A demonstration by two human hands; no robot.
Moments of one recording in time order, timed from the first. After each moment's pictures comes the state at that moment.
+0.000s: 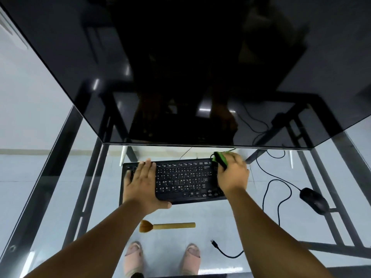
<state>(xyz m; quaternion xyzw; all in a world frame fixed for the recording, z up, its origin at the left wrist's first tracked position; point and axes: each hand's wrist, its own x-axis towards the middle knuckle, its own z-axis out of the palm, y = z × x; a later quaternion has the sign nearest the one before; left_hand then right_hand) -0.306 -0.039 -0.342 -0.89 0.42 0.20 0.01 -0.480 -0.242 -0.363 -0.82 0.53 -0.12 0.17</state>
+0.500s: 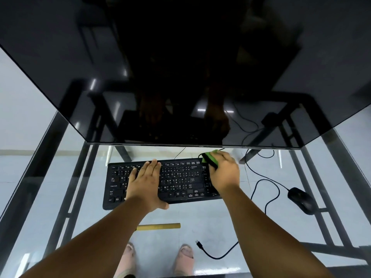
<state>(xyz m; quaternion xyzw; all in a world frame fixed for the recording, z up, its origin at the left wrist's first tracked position) -0.335 -0.077 -0.348 -0.87 0.46 0.20 0.05 -0.497 -0.267 -0.368 -0.85 0.46 -0.13 0.20</state>
